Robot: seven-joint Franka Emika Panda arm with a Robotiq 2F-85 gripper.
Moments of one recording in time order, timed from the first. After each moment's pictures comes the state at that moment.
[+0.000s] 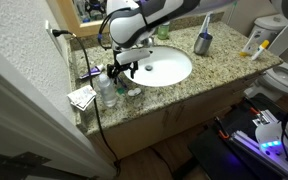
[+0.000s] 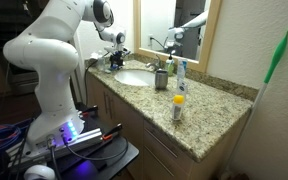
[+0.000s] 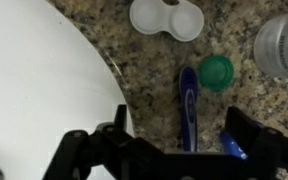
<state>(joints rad) 0.45 0.79 0.18 -1.40 0.10 2.11 0.43</state>
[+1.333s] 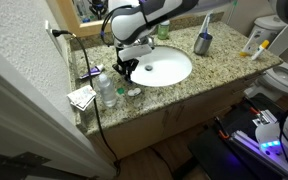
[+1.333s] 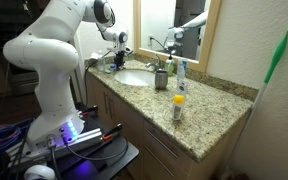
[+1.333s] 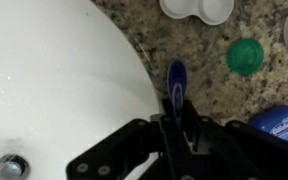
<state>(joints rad) 0.45 0.80 0.14 -1.36 0.08 2.06 0.44</state>
